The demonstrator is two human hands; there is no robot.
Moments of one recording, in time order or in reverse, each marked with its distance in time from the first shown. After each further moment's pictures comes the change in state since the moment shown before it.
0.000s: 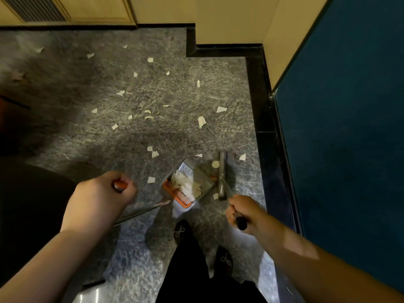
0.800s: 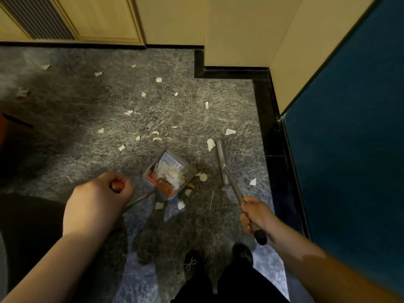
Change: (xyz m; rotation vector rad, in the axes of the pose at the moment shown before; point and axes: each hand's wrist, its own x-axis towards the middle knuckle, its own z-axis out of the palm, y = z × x) left_hand 0.141 -0.034 -0.045 -0.011 0.123 0.003; right_hand 0.026 -0.087 0.095 -0.251 0.101 -0.227
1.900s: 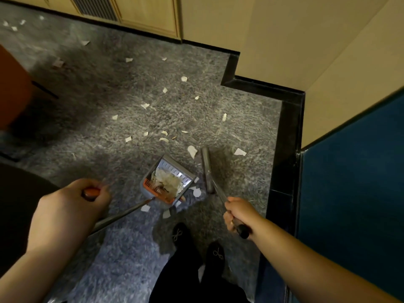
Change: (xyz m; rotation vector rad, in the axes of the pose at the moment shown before) left_hand 0.034 0.104 0.033 -0.056 0.145 -0.347; right_hand 0.110 -0.160 -0.034 -0.277 -0.182 0.156
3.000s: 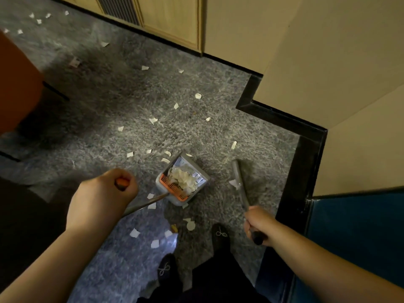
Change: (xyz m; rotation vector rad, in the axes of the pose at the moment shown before) left_hand 0.169 0.153 0.057 0.013 -0.039 -0.079; right_hand 0.088 -0.229 -0.050 -0.491 0.198 0.074
